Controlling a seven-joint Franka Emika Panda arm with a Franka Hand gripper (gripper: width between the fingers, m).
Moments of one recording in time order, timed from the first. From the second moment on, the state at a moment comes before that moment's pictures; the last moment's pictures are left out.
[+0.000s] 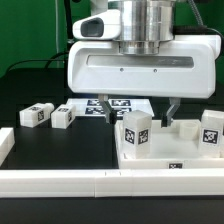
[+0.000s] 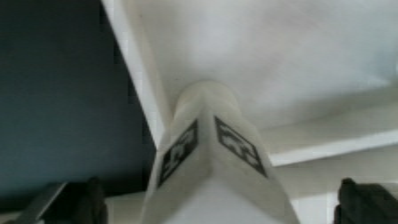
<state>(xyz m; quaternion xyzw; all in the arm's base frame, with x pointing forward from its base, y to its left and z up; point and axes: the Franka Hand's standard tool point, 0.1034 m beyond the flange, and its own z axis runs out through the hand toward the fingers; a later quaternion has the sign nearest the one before) 0.614 0.001 0.076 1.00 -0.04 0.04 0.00</state>
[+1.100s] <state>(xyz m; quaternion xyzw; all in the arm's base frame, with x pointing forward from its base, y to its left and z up) 0.614 0.002 0.076 0.99 0.14 0.04 0.01</state>
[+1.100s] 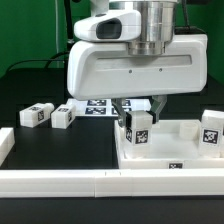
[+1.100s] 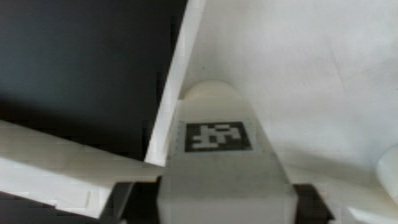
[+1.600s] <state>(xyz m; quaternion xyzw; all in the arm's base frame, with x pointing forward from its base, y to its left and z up) 0.615 -0.002 0.075 0.99 -0.11 0.05 -0.01</state>
